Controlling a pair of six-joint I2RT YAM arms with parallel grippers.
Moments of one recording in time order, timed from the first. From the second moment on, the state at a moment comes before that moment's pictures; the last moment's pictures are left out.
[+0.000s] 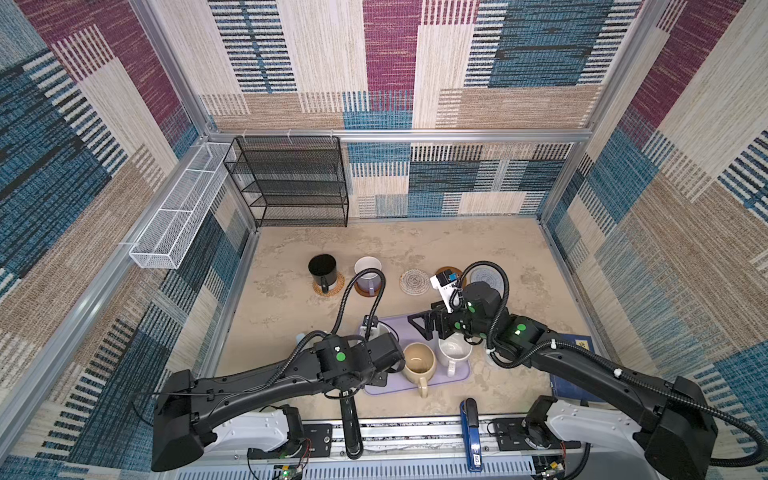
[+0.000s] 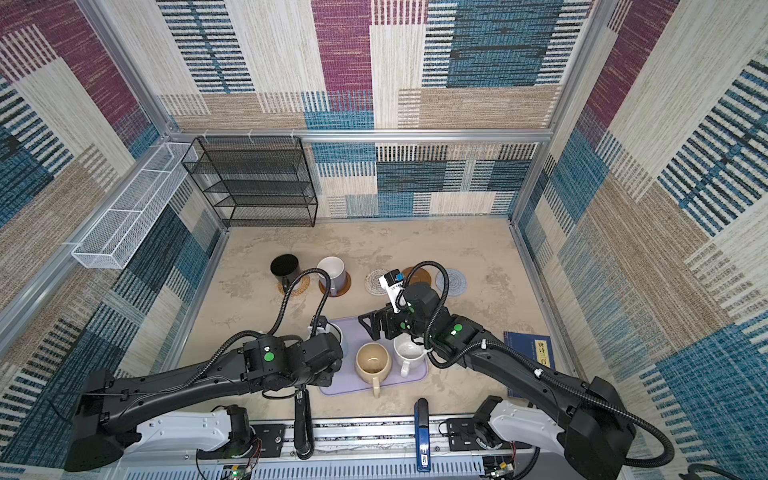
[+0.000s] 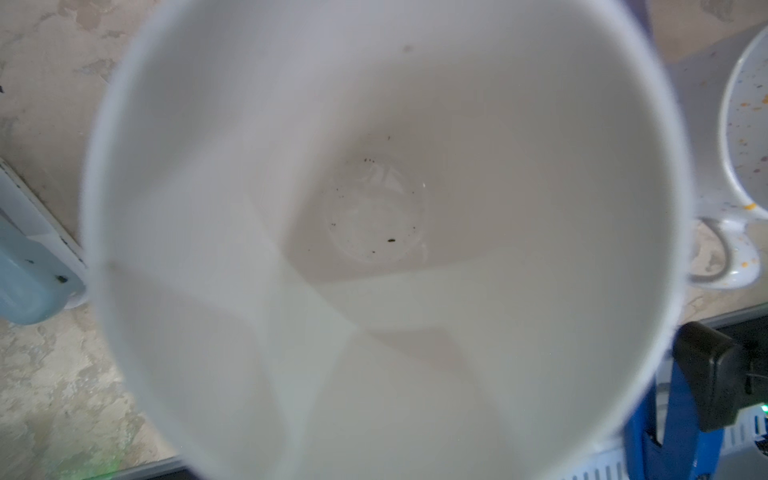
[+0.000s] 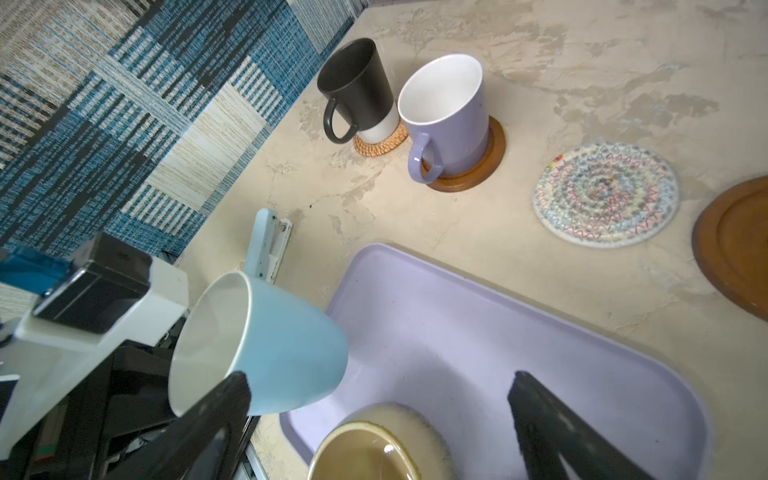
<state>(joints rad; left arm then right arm) -1.17 1.17 0.93 -0.99 -0.27 -0.97 0.76 1.11 0.77 -0.17 -0.20 0.41</state>
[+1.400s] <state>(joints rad) -0.83 1.47 1.50 -1.05 -0.19 -0.60 0.46 1.27 1.03 -0.11 -0.33 0.46</state>
